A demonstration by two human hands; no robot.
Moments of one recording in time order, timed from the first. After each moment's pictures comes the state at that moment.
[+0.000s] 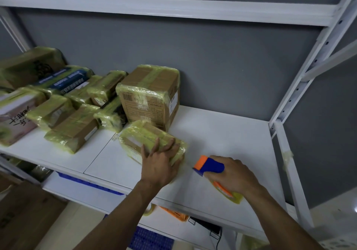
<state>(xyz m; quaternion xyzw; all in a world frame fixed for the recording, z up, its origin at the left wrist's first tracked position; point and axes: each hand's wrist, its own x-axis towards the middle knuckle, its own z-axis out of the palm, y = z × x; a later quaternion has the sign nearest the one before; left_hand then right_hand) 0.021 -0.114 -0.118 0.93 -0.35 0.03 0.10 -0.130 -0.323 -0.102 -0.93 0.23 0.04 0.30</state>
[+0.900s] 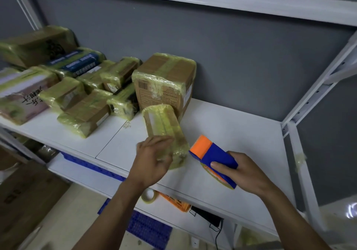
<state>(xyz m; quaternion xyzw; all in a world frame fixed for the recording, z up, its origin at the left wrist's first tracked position) 0.023 -0.039 -0.102 0.84 -0.34 0.05 0.42 -0.130 -0.287 -0.074 -0.85 0.17 0.00 0.50</state>
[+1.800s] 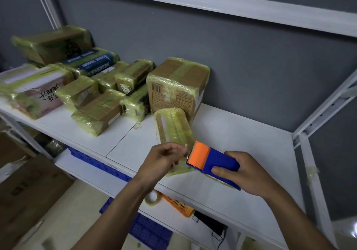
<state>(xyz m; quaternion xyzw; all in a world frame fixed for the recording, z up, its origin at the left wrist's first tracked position) 0.018 -0.031 -0.065 0.68 -0.16 -0.25 0.67 -0.106 -0.260 -0.041 -0.86 0.08 0.00 0.50</state>
